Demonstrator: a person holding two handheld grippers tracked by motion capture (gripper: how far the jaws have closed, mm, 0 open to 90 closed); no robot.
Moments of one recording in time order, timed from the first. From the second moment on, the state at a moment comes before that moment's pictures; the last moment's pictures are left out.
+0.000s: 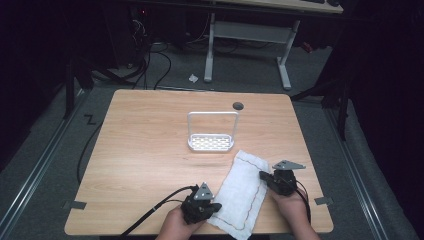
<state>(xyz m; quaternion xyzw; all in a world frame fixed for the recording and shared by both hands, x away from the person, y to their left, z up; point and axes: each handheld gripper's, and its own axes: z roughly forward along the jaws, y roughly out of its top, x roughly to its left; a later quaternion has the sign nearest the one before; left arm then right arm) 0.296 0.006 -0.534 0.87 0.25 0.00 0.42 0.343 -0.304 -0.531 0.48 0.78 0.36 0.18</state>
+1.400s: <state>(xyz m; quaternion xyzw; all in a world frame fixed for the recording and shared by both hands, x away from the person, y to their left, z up) 0.314 0.061 -0.529 0.85 0.29 0.04 0.44 0.363 -0.228 -0.523 0.44 0.80 0.39 0.13</state>
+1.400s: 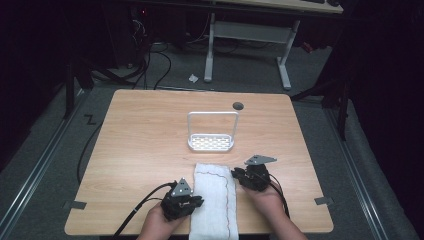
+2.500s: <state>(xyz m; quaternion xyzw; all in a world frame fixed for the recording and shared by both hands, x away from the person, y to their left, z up) 0.399 0.069 -0.542 0.78 0.42 0.03 0.46 0.375 -0.206 -0.523 0.43 0.81 0.38 0.14</state>
